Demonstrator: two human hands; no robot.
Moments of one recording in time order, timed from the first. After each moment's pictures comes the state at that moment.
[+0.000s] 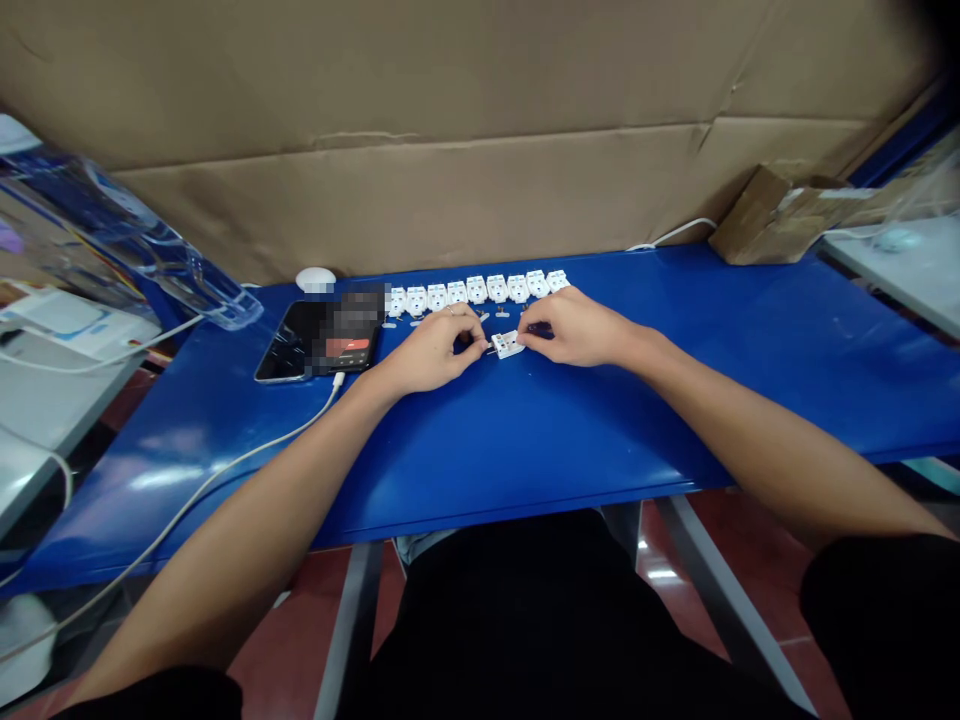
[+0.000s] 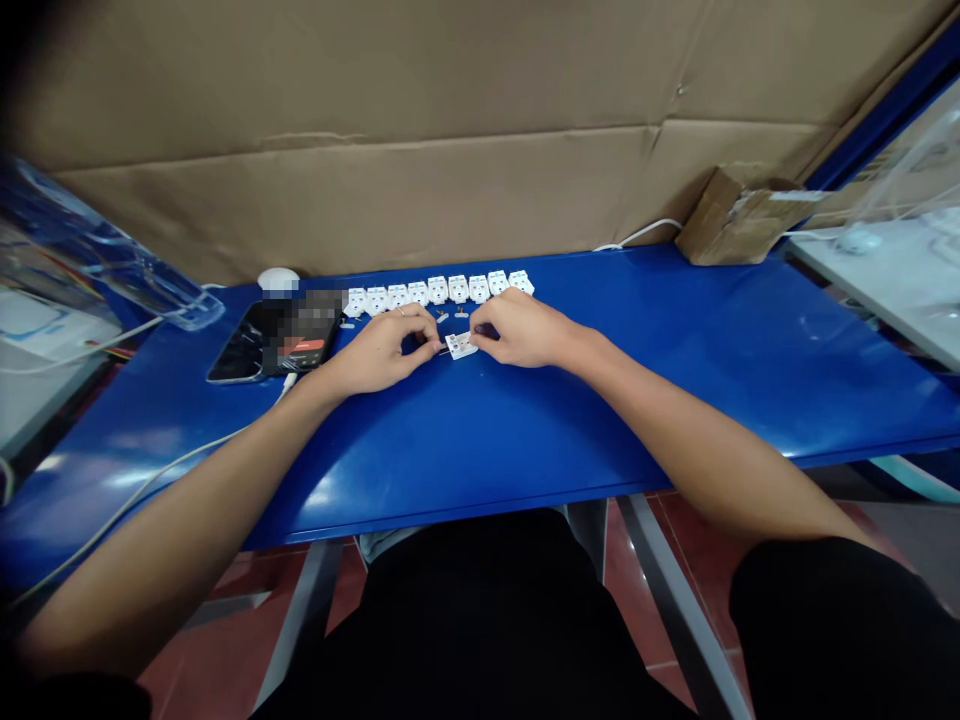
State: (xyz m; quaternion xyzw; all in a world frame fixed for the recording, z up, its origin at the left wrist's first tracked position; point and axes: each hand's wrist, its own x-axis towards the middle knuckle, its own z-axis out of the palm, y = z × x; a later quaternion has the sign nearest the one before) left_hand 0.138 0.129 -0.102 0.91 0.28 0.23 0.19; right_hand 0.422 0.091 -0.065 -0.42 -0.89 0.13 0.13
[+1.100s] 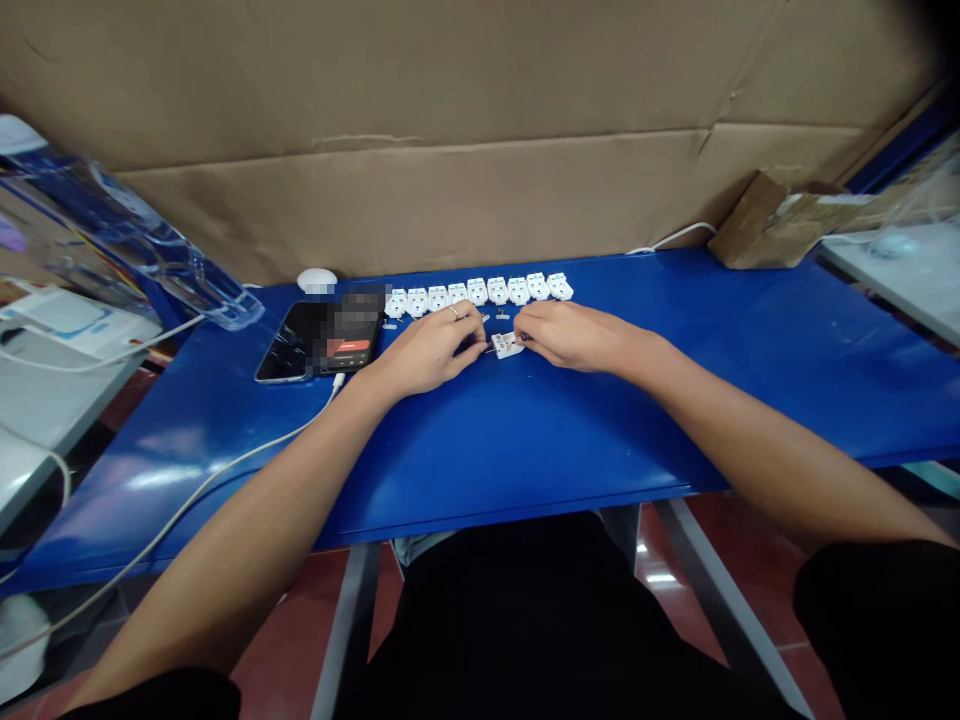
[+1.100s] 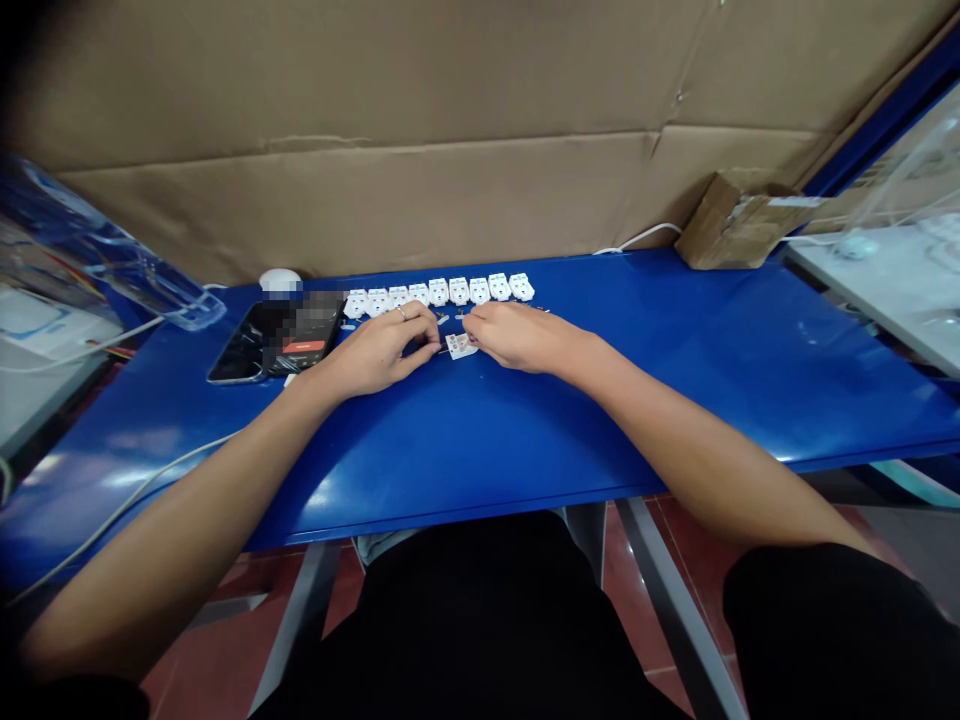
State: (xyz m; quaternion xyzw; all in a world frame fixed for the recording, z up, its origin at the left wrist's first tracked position) left_hand 0.133 0.125 -0.094 0.94 0.26 0.20 0.12; right_hand 0.418 0.086 -0.065 -0.40 -0.92 0.03 0.04
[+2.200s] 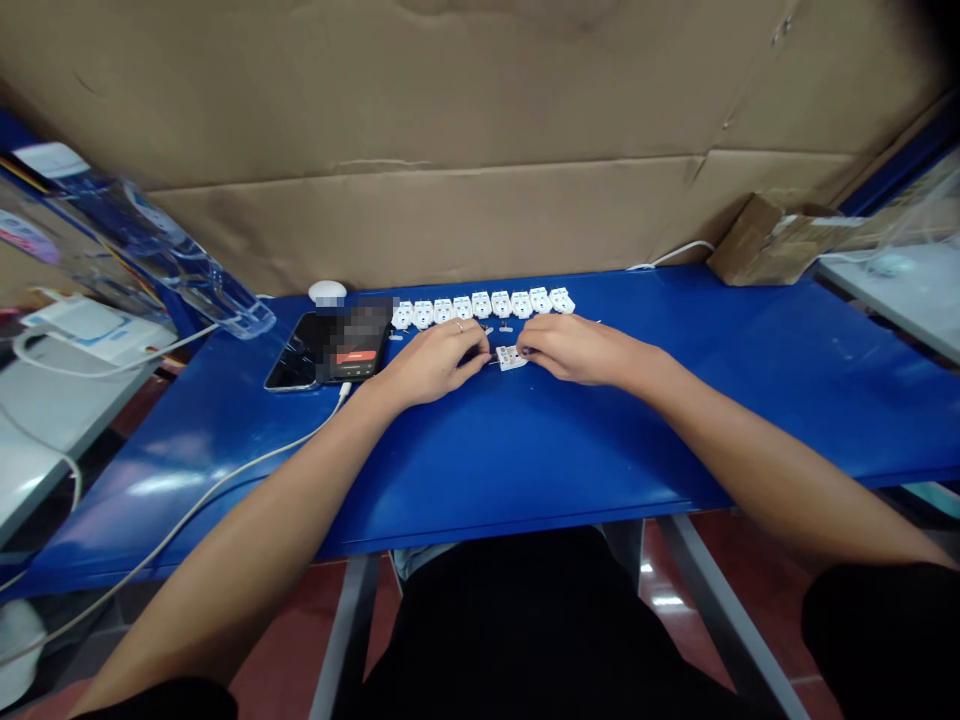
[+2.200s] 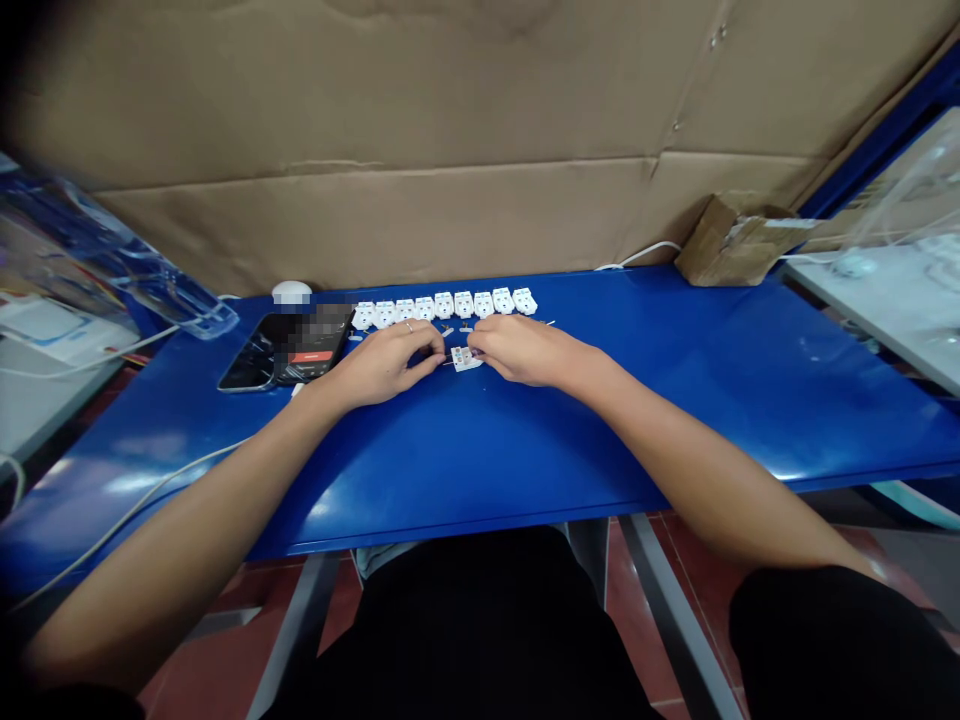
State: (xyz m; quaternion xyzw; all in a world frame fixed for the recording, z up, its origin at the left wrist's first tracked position) left_hand 0.132 0.127 -0.095 0.94 0.27 0.18 0.11; right_hand 0.423 0.091 -0.068 -0.35 -0.93 0.04 0.09
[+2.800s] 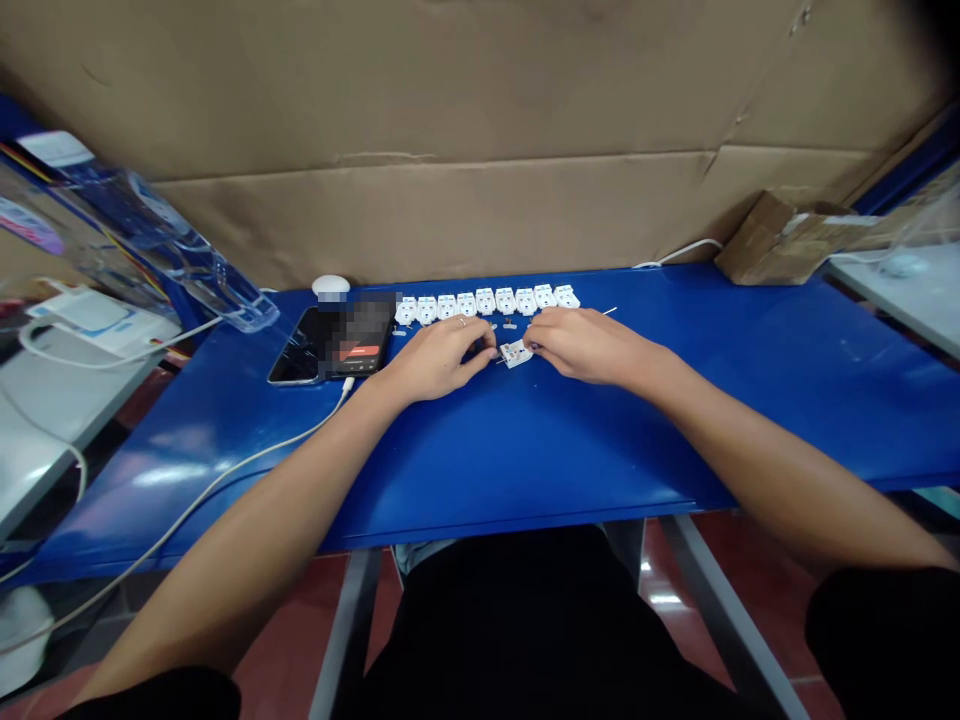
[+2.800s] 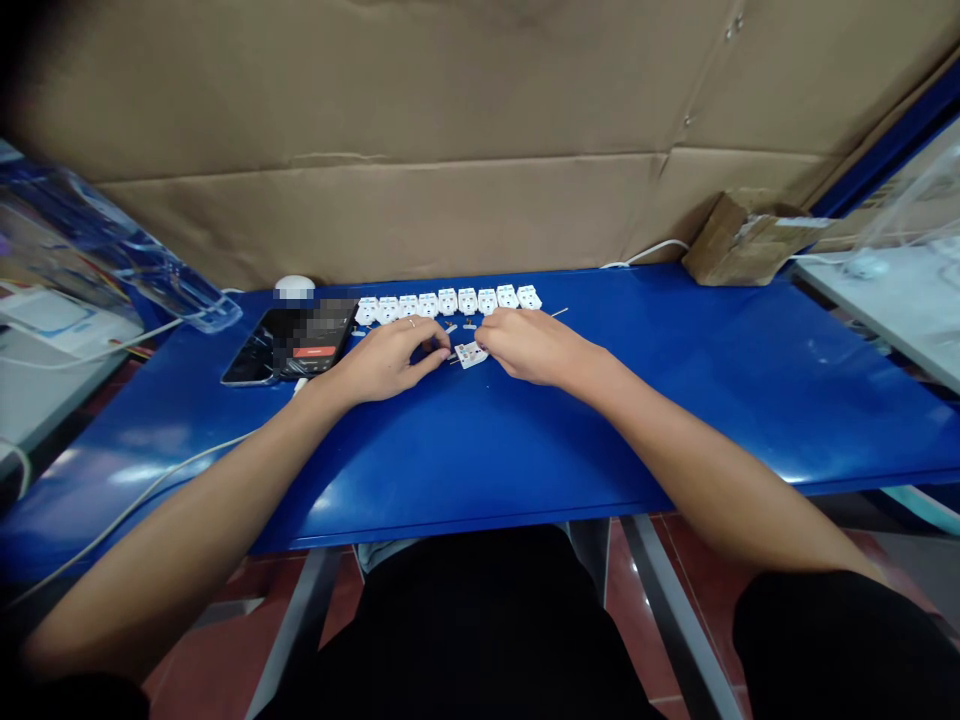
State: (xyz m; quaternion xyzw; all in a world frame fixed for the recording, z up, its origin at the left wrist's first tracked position) left_hand 0.136 0.120 -0.089 0.93 0.31 0.18 0.12; right_hand 0.418 0.081 -0.057 -0.40 -0.92 -0.04 0.01
